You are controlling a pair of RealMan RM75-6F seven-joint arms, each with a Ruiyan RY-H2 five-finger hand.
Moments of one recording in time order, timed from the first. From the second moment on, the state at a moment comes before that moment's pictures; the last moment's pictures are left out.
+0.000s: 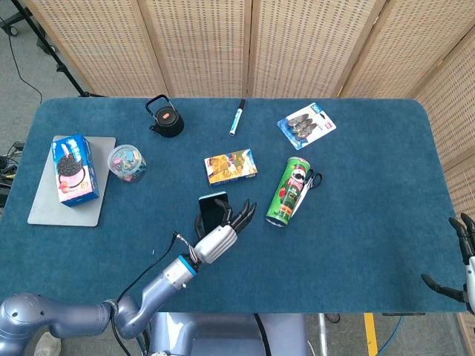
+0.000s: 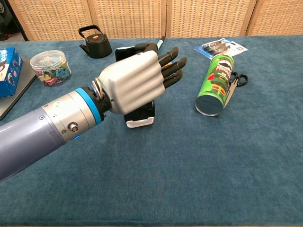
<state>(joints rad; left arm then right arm) -0.84 -1.84 -0.08 -1.39 1.47 1.14 1.78 -0.04 -0.92 0.08 -1.85 -1.46 1.55 0.10</state>
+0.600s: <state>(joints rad) -0.78 -1.57 -0.18 -1.67 1.39 1.21 1.65 -0.03 -0.94 0.07 -1.85 -1.46 1.54 0.06</state>
